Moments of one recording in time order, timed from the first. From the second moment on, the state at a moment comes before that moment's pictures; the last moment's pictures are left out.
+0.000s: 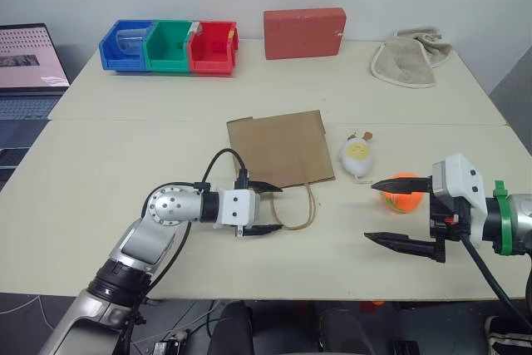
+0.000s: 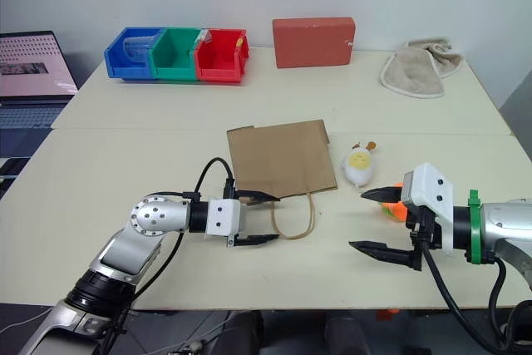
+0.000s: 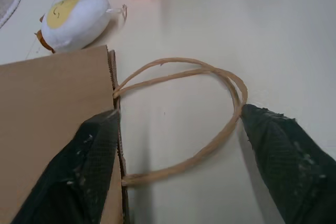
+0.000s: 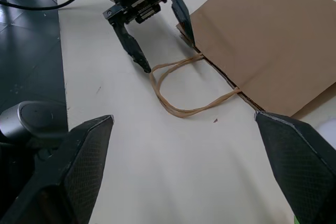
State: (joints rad) left arm -0.37 0.64 -0.28 -0.03 -0.06 -0.19 -1.11; right arm -0.05 -1.02 -0.31 -0.70 0.75 0.75 0.98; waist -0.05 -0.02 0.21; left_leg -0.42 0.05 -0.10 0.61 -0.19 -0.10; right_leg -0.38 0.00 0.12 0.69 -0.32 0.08
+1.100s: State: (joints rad) left arm -0.48 0.67 -0.20 -0.03 -0.24 0.03 -1.21; right arm -0.02 -0.98 -0.29 -0.69 0.75 0.69 0.94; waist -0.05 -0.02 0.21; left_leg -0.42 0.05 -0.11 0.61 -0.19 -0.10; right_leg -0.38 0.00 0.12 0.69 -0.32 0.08
